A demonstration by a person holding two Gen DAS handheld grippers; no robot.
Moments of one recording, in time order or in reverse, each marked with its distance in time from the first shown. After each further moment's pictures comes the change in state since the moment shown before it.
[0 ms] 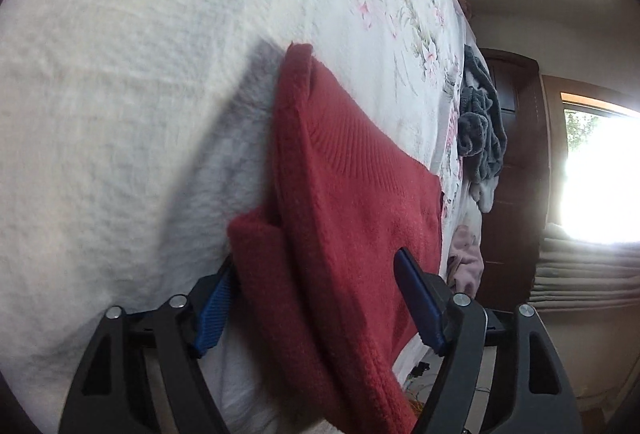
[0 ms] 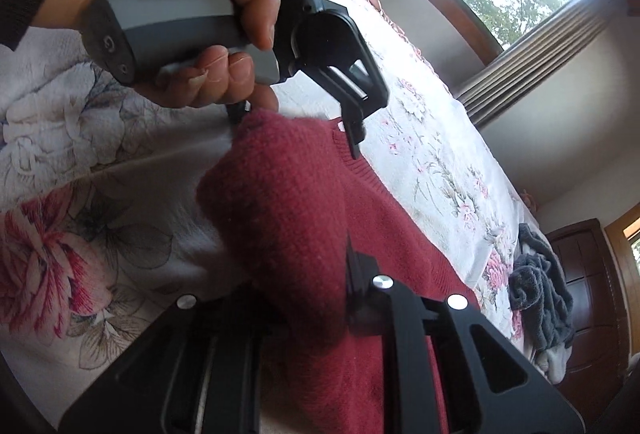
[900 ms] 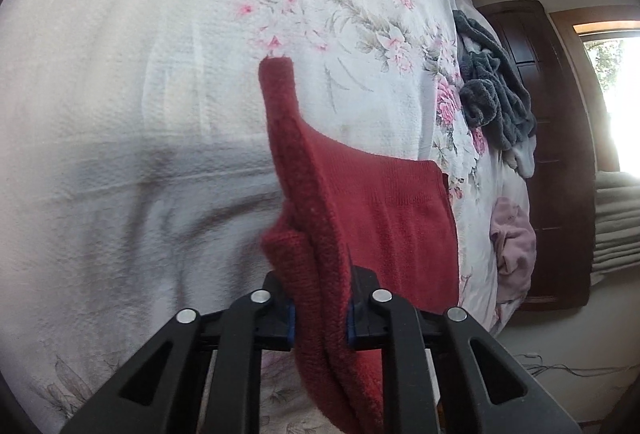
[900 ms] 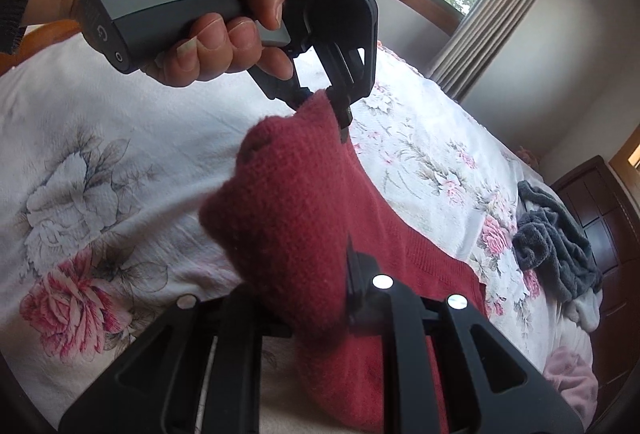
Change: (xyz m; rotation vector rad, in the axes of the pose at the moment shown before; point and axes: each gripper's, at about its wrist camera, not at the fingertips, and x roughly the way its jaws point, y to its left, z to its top) left arm -0.041 -0.146 -0.010 0.228 -0.040 0.254; right arm -0.045 -0.062 0.002 0.249 -0.026 0.022
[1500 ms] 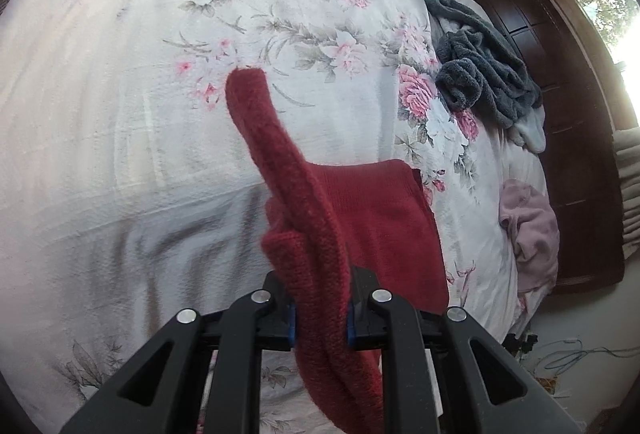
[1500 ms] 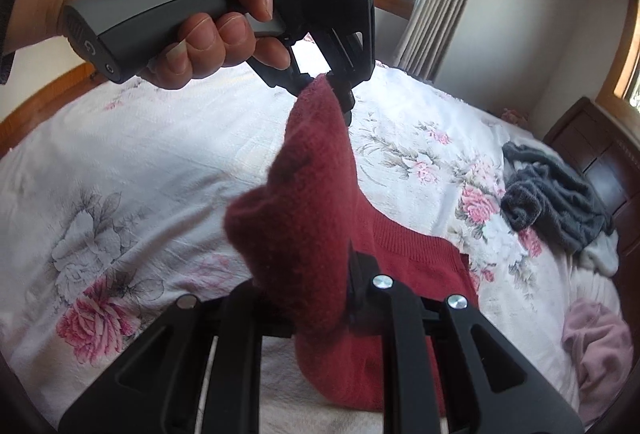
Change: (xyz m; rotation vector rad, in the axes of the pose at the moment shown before) left arm -0.017 -0.133 -0.001 0.129 -0.022 0.168; right arm -0.047 -0.083 -0.018 0.245 -0.030 0.039
